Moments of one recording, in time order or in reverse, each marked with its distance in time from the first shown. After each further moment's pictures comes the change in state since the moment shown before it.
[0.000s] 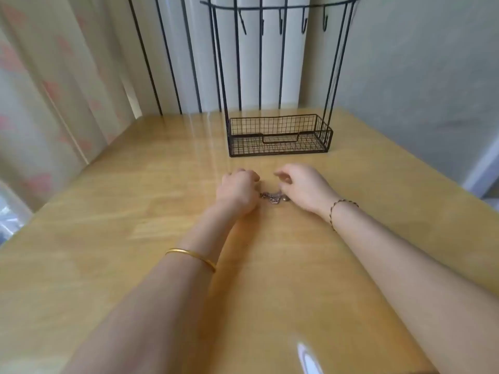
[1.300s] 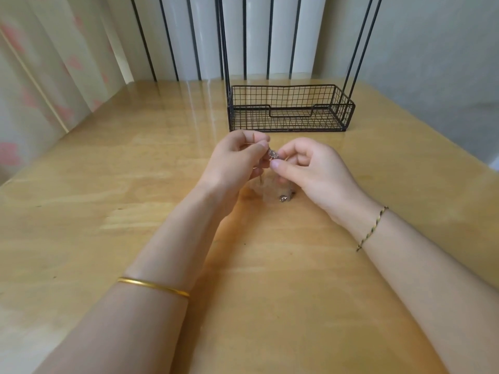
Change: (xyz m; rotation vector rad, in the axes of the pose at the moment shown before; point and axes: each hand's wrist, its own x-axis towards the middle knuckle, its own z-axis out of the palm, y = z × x) left_hand -0.016 0.008 -0.016 -1.110 0.017 -0.091; right_hand -0.019 -0.023 -0.006 0.721 0.029 0.029
